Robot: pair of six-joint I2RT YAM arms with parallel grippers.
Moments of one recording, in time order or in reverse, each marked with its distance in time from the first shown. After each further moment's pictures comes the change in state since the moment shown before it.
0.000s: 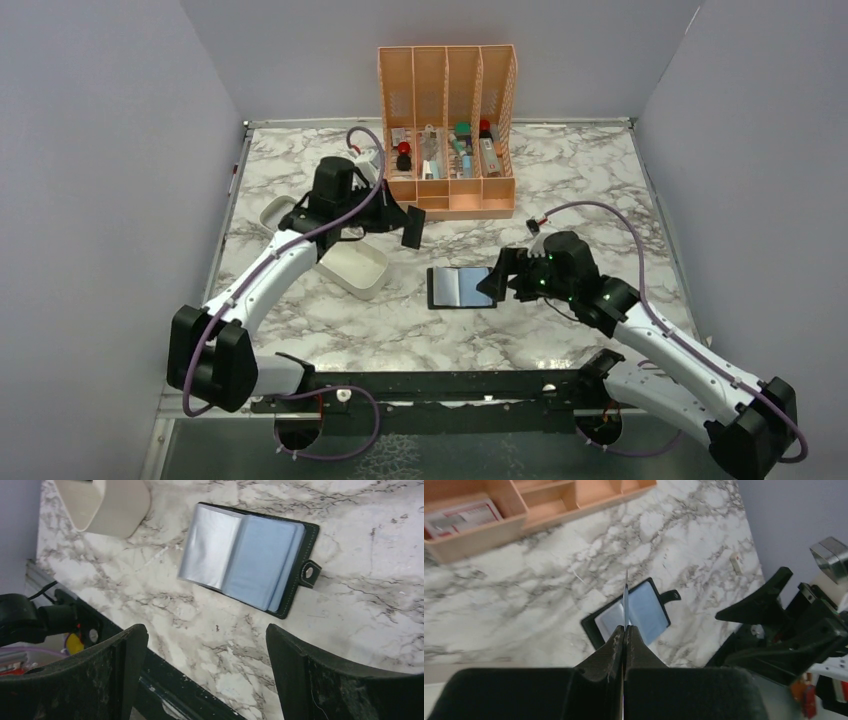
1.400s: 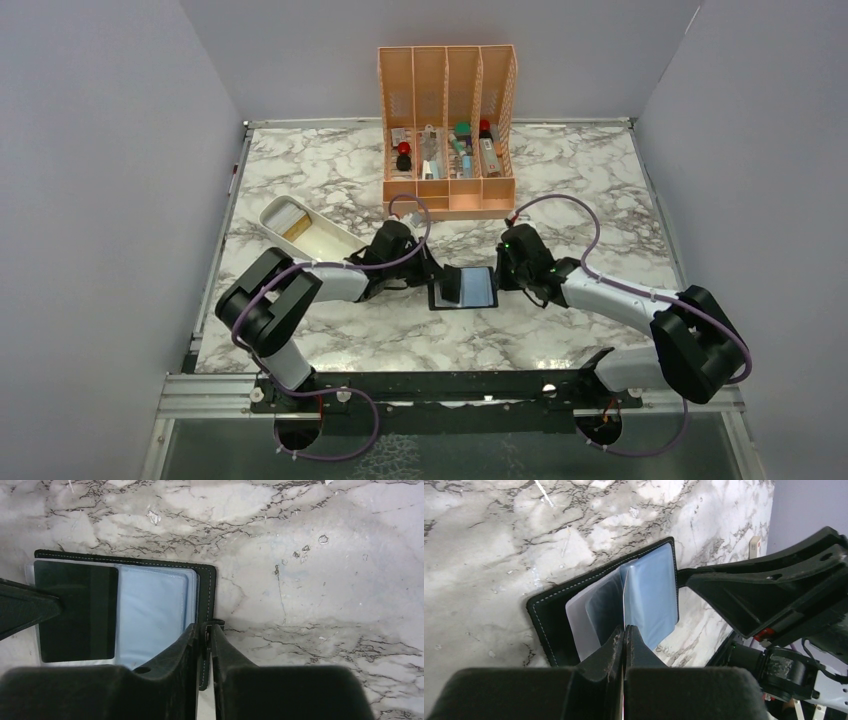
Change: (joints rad) left arm -0.325 0.327 -0.418 0.693 -0.151 -0.484; right arm 0.000 0.503 0.012 0.214 0.340 -0.074
